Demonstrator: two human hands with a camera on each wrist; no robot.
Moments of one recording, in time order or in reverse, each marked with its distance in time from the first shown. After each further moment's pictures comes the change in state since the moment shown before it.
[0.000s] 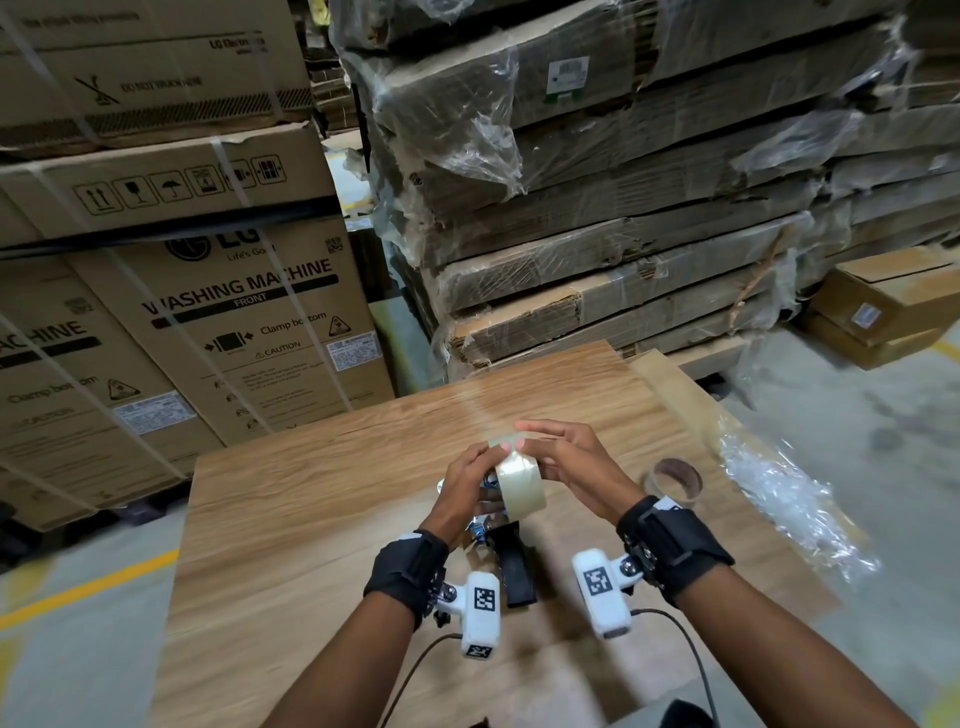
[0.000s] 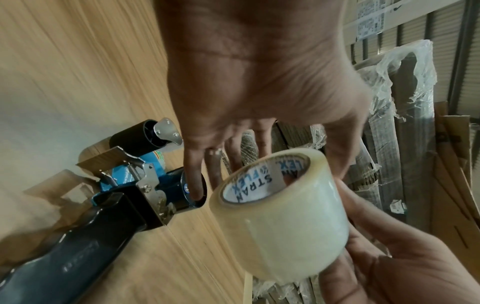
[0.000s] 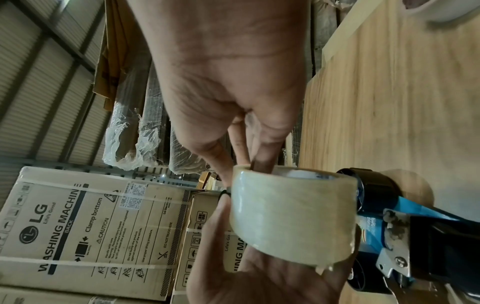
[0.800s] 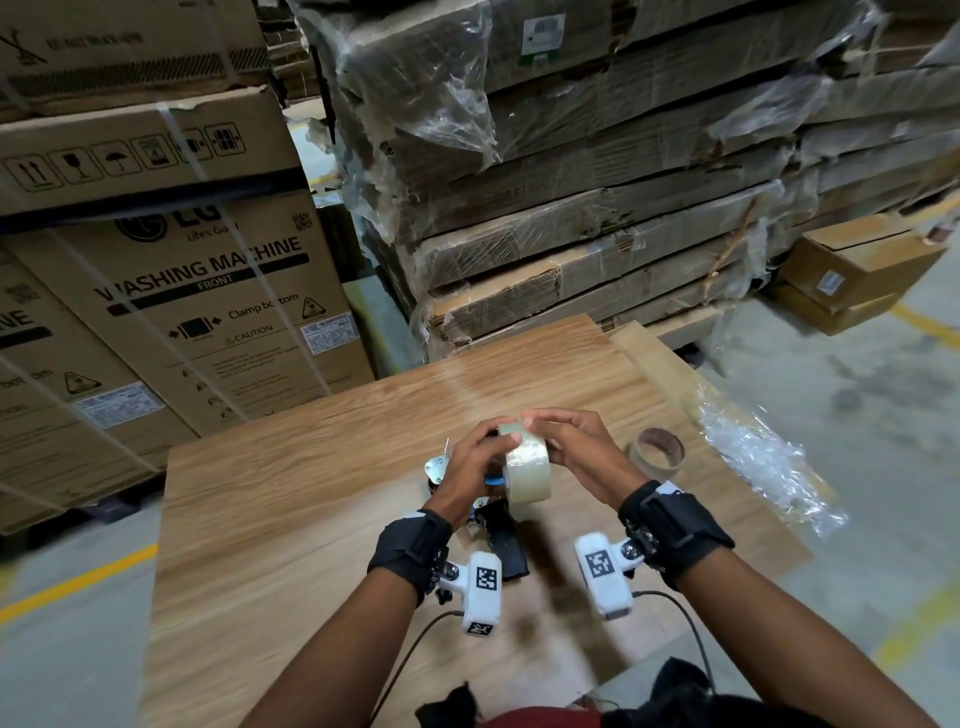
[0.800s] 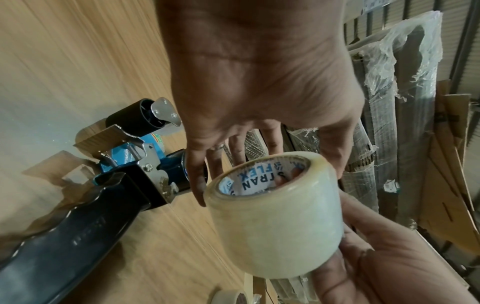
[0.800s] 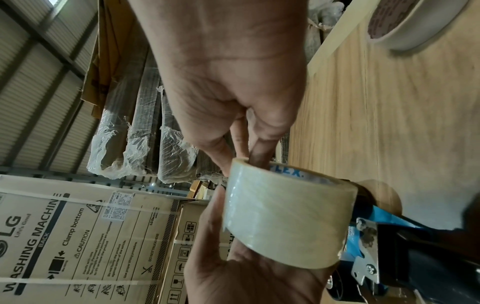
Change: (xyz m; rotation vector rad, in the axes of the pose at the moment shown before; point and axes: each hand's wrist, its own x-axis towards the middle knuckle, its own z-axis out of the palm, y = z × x) left_hand 0.004 -0.004 0.012 0.019 -0.111 -0.019; right_hand -0.010 0.013 -0.012 0.041 0.127 -0.020
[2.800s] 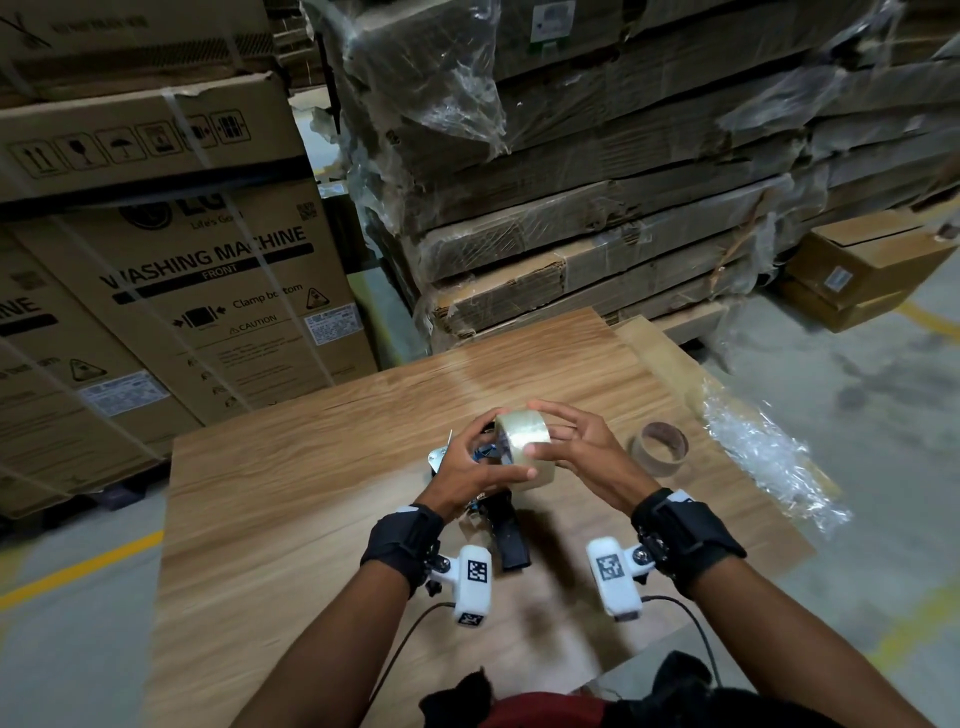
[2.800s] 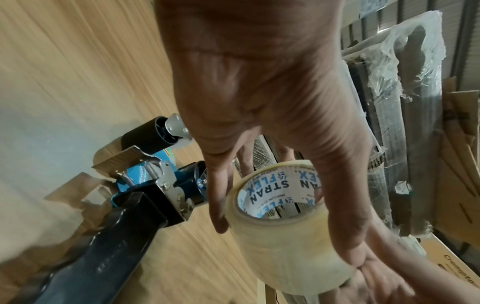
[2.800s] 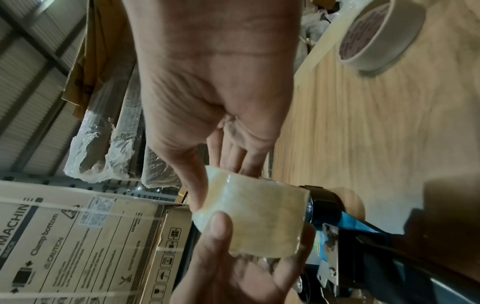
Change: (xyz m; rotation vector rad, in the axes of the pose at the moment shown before) left_hand -0.008 -0.007 -0.015 0.069 -0.043 0.075; right_hand -0.012 0.007 -0.010 -0.100 -0.149 0.020
